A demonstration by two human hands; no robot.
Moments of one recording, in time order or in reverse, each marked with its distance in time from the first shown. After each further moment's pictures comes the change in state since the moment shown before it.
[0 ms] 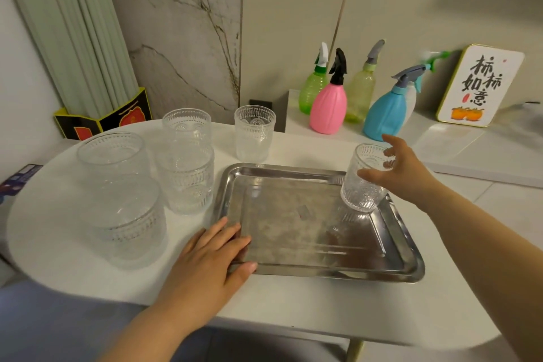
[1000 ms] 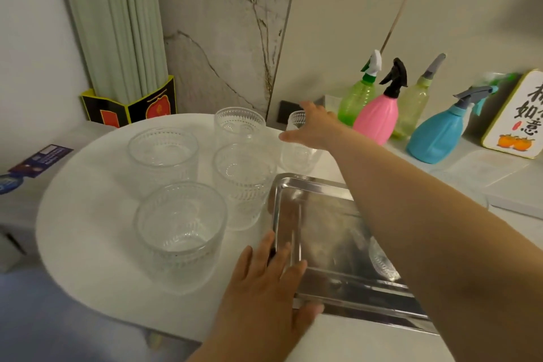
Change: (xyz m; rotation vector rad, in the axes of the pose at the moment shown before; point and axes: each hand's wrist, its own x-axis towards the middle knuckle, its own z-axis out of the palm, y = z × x) left_hand 0.005 -0.001 -0.010 0.103 0.029 0.058; right_hand 0.087 -0.157 0.145 -0.436 -0.218 -0.232
